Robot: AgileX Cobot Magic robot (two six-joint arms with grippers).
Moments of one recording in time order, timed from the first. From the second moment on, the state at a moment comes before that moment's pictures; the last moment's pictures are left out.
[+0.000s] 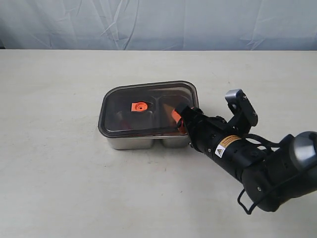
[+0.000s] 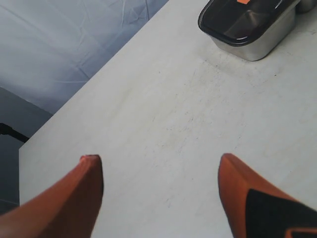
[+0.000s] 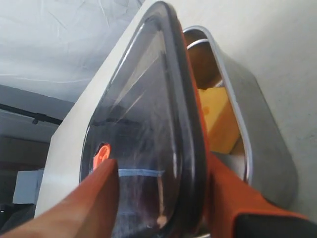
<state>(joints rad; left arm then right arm) -0.45 0.00 -0.64 0.17 1.20 0.46 0.87 1.87 -0.46 0.25 -0.92 0.98</state>
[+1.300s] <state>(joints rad) -0.45 0.00 -0.64 0.17 1.20 0.46 0.87 1.69 -0.46 0.35 -0.59 0.76</state>
